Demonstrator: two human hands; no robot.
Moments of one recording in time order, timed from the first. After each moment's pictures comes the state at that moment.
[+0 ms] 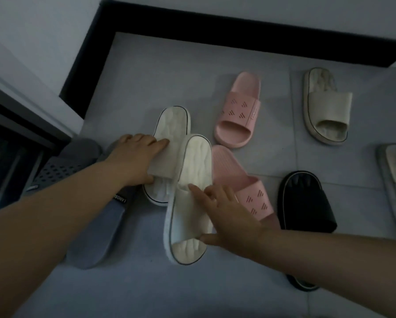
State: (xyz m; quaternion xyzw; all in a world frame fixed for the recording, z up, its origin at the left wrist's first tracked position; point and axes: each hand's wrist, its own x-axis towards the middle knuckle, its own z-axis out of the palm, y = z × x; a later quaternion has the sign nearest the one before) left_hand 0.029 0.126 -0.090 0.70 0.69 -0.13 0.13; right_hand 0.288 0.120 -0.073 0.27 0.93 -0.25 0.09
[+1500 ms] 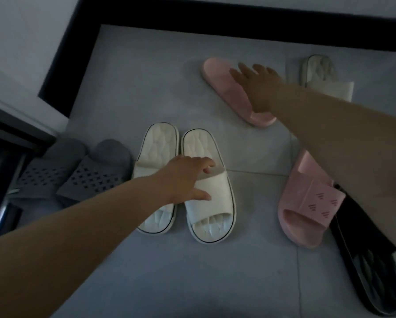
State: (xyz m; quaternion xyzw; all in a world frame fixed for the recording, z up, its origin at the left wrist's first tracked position) left_hand 0.146 0.150 -0.078 0.70 0.62 0.01 0.36; right_hand 0.278 0.389 -0.080 0.38 0.91 0.03 0.18
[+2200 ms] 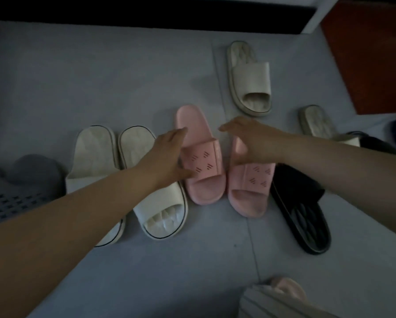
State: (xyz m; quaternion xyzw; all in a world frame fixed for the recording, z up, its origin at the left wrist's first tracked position) left_hand 0.214 0.192 -0.085 0.69 0.62 0.10 0.35; right_hand 0.423 0.269 -0.037 0.44 0.85 -0.22 0.19
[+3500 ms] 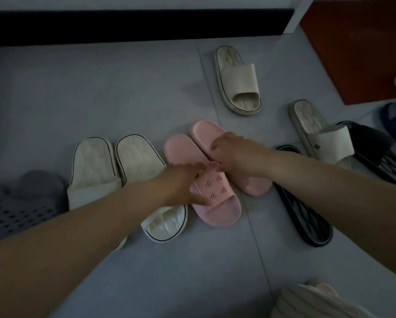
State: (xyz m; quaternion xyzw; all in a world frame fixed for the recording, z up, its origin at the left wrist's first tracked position) left_hand 0.242 0.173 -0.079 0.75 0.53 -0.04 0.39; right_hand 0.414 0.236 -0.050 0.46 0.84 -0.24 0.18
